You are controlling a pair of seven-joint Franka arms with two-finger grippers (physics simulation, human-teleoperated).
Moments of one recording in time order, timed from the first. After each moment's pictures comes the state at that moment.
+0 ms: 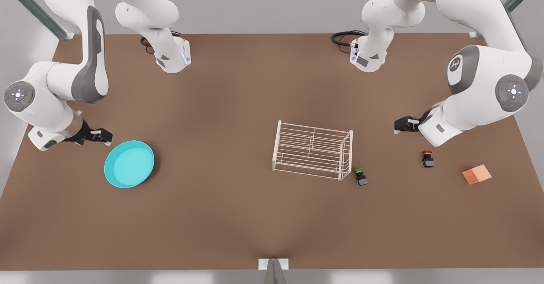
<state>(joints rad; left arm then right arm) -0.05 0.28 -0.07 -1.28 -0.10 1.43 -0.03 0.04 0.10 -0.14 -1.79 -0.06 1.90 -0.11</state>
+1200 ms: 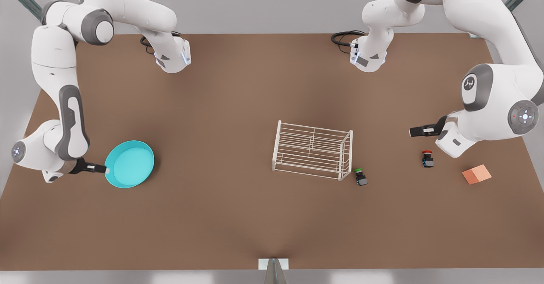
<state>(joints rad) 0.05 0.30 -0.06 -1.35 -0.06 1.36 -0.14 -0.39 0.67 0.01 -1.66 0.22 2.18 -0.39</state>
